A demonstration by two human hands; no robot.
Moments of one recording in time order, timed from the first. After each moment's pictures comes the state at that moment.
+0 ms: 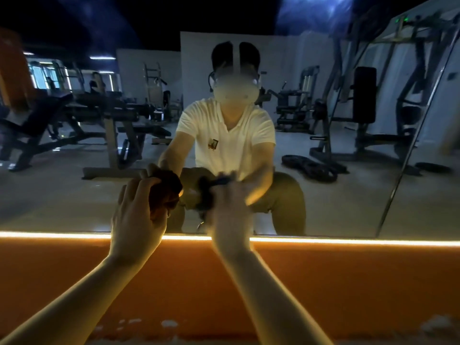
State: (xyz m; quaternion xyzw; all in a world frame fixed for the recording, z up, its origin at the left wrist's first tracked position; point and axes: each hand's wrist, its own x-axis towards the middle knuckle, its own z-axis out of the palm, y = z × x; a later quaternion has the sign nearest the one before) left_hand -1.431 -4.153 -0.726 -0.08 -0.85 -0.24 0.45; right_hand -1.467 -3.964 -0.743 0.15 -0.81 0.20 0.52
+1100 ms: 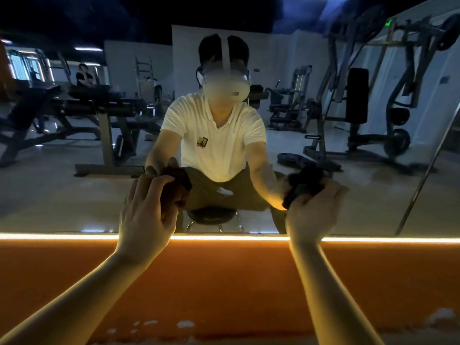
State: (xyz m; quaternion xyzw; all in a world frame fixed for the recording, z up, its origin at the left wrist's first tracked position) left_hand -1.443 -4.207 -0.729 -0.16 -0.84 -0.22 0.47; right_hand -1.473 -3.912 -0.716 -0.18 -0.74 0.35 0.55
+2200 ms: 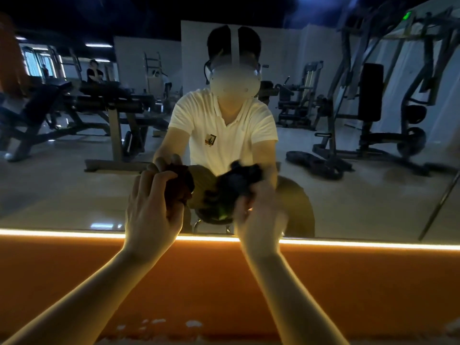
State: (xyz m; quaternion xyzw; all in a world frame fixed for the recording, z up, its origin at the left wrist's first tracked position) left_hand -1.451 -4.214 -0.729 -0.14 -0.83 -0.24 0.49; right_hand -1.465 -4.010 -0.735 0.08 -0.80 0.29 0.53
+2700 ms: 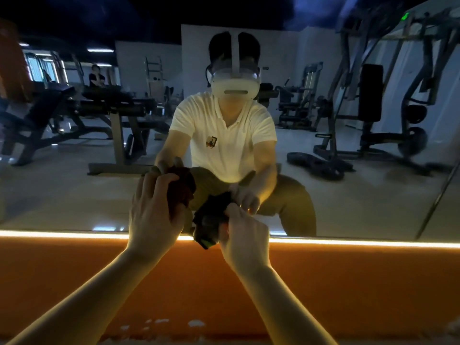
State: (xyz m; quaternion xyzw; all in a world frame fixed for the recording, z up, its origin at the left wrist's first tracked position) left_hand -1.450 -4.216 -0.728 -0.15 -0.83 -0.25 0.48; right_hand -1.447 -4.025 -0.757 0.15 -0.89 0.18 0.40
